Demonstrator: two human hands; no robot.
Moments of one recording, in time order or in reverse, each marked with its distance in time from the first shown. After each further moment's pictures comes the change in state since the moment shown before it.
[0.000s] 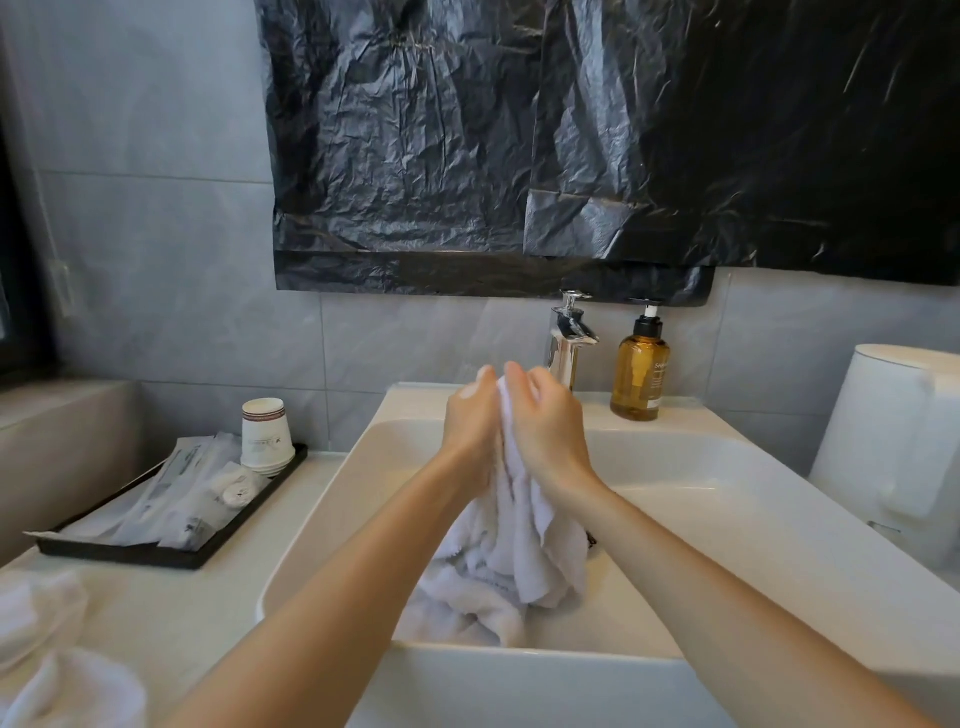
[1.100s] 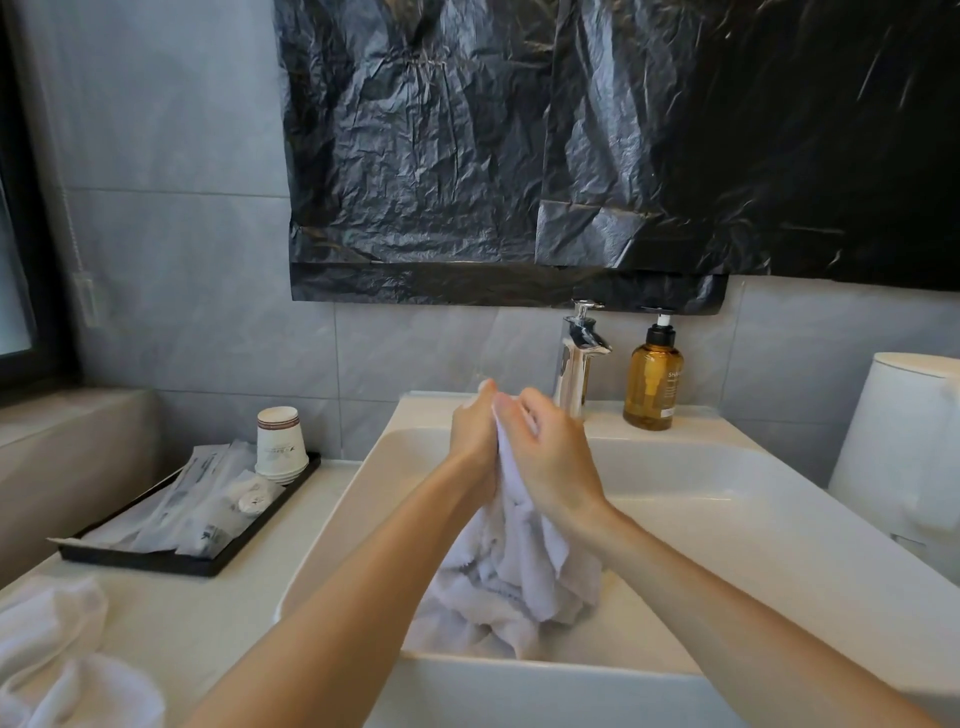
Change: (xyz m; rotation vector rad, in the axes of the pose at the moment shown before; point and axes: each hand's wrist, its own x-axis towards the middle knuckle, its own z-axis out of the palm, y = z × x) left_hand 0.003 -0.004 -0.005 -0.051 0.010 -0.051; right_hand -0.017 0.005 0.001 -0.062 -0.134 -0.188
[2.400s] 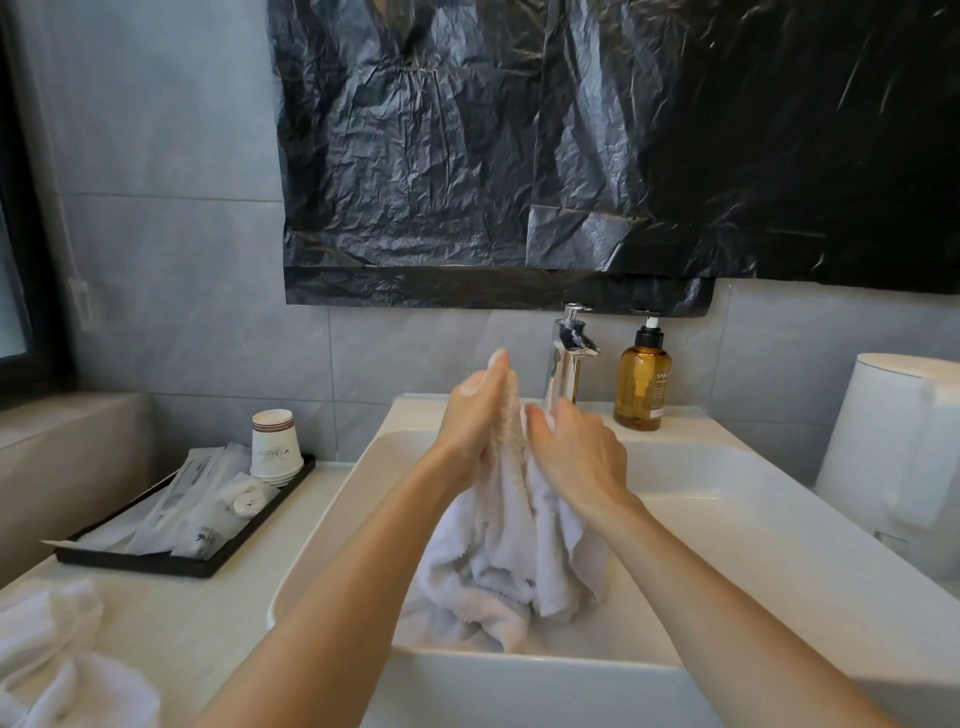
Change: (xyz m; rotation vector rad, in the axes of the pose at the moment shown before) left_hand 0.002 0.012 -0.001 0.080 -0.128 0.173; right_hand 0.015 0.020 -0.024 -0.572 -0.028 0.190
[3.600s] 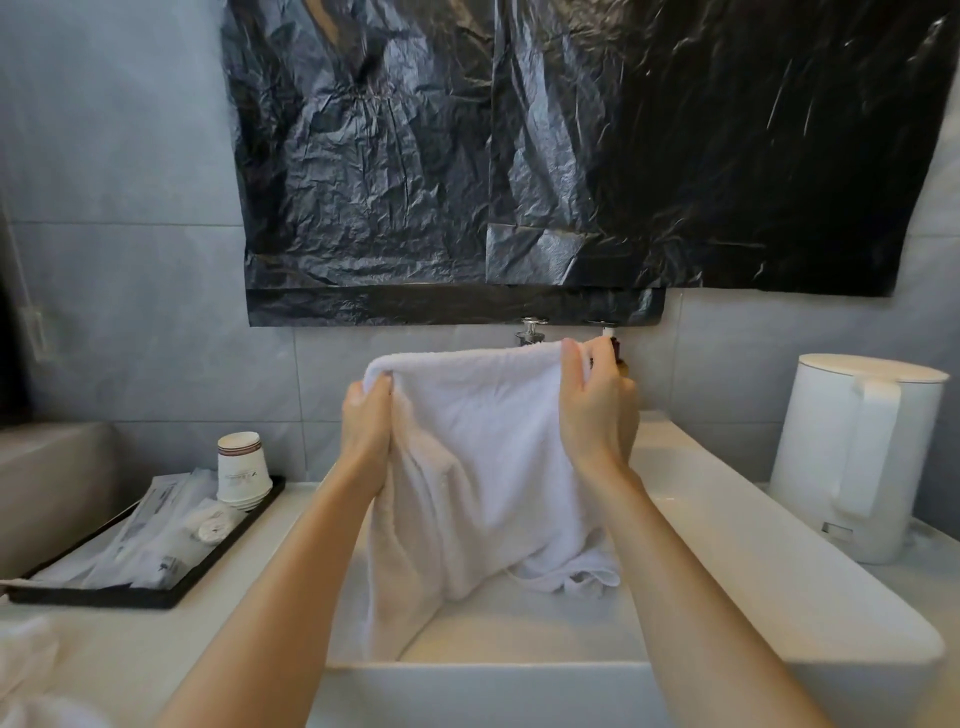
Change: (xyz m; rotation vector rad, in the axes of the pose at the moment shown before) left_hand 0.016 0.004 -0.045 0.026 0.291 -0.001; right_hand 0.023 0.018 -0.044 0.406 0.586 -0.034
